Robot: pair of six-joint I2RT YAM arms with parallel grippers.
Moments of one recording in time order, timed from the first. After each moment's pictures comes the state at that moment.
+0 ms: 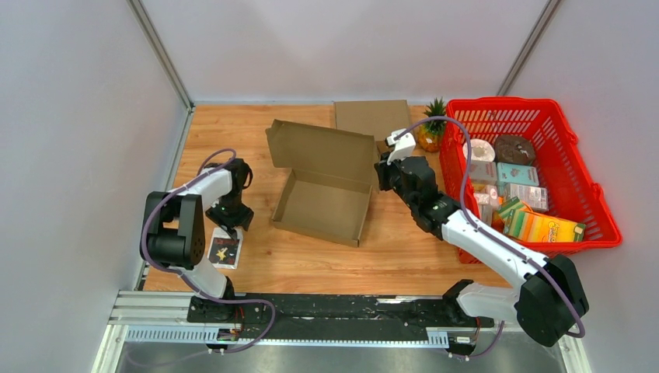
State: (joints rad) left arm -0.09 1.63 0.95 -0.98 -0.26 -1.08; right arm 0.62 1.18 0.78 0.13 0.19 0.14
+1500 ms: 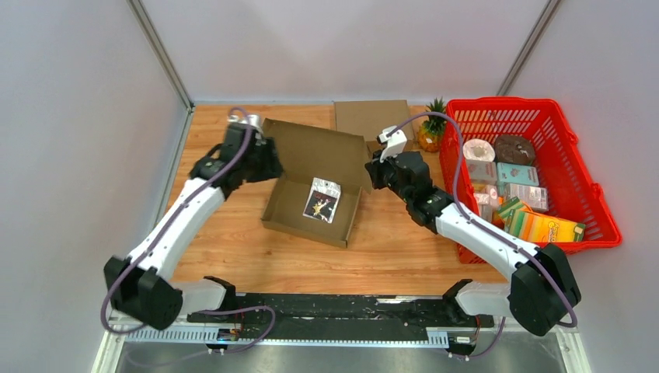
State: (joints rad) left arm -0.45 1.32 1.22 -0.71 -0.05 -0.50; right arm 0.61 1.24 0.82 0.15 0.08 0.15
